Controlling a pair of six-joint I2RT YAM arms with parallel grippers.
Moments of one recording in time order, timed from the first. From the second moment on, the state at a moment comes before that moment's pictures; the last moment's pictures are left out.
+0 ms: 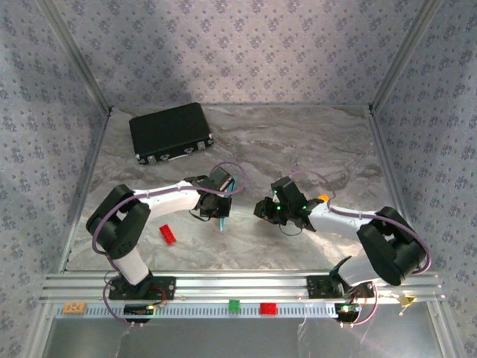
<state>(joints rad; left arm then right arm) -0.78 1.68 0.97 -0.53 0.03 -0.63 0.67 1.41 0.57 -0.01 -0.28 0.94</state>
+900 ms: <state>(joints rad) -0.81 1.69 1.01 -0.61 -0.04 -0.65 0.67 1.41 0.57 -0.01 -0.28 0.93</state>
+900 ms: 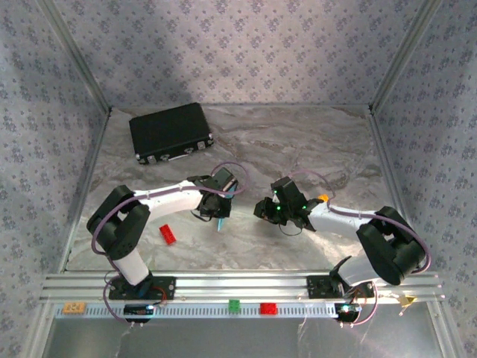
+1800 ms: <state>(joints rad) -0.81 1.72 1.02 -0.61 -0.03 -0.64 0.67 1.42 0.58 -0.01 -0.28 0.93</state>
